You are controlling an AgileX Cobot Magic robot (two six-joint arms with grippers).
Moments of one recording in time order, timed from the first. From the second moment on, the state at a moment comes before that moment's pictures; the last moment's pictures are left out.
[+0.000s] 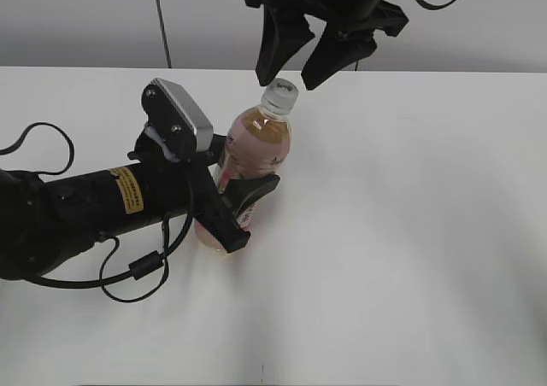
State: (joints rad) left arm -0.52 1.90 -0.66 0.48 -0.94 -0.06; right arm 0.54 1.92 -1.82 0.36 1.22 0.02
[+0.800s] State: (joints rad) left arm -0.52 1.91 -0.66 0.48 -0.93 -0.06; right arm 0.54 1.92 -1.82 0.39 1.22 0.03
